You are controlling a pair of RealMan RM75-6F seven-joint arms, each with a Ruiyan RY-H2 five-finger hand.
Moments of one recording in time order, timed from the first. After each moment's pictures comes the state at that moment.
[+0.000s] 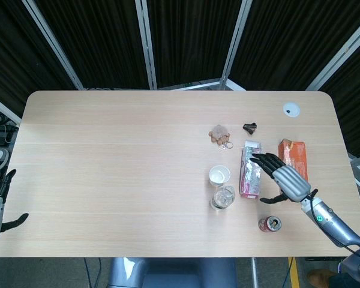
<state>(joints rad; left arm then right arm) -0.04 -1.08 -0.03 -1.80 1.43 1.52 0.26 0.54 -1.33 -0.12 -1.01 -1.73 1.33 0.69</state>
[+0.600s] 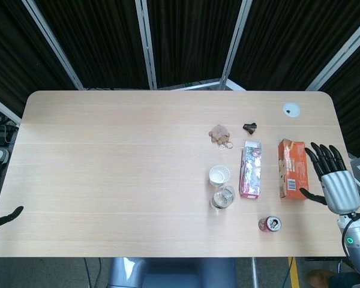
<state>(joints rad) -0.04 -1.11 -0.07 -1.71 1.48 1.59 0.18 0.29 -1.28 0.02 -1.17 -1.55 1.60 0.20</state>
